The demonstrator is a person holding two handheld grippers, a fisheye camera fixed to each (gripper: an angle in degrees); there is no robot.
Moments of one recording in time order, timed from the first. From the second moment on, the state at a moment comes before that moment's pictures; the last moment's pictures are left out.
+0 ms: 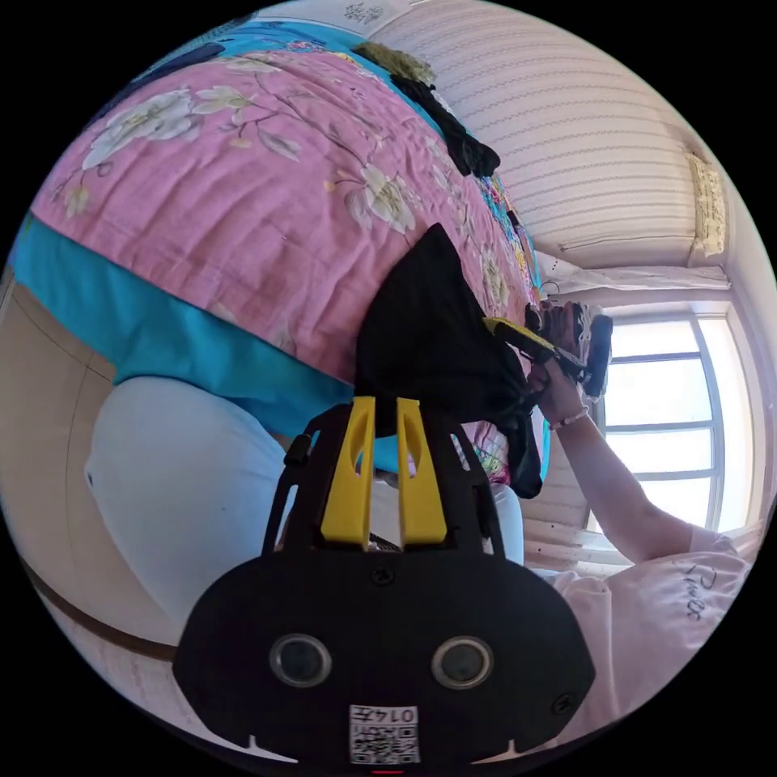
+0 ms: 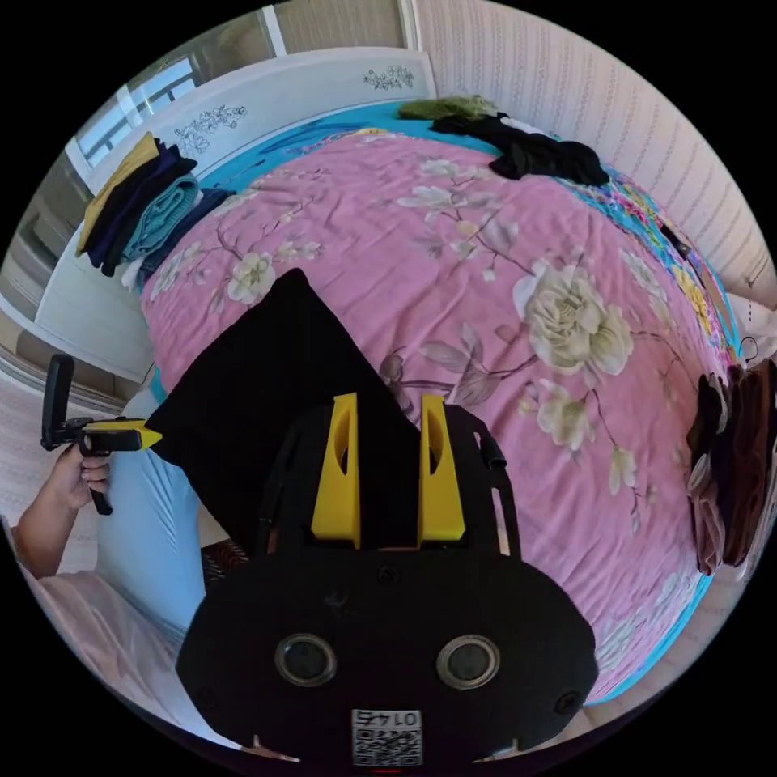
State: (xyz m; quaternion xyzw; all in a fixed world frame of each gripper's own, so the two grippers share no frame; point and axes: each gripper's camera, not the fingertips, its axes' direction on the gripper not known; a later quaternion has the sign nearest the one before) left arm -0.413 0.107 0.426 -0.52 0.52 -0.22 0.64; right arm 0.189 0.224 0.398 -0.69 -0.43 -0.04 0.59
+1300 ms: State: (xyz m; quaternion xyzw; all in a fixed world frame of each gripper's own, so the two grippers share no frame) left arm -0.620 0.084 0.473 -0.44 0.51 -0.19 0.71; right arm -0.019 0.271 0.497 -0.74 -0.52 0.12 0.42
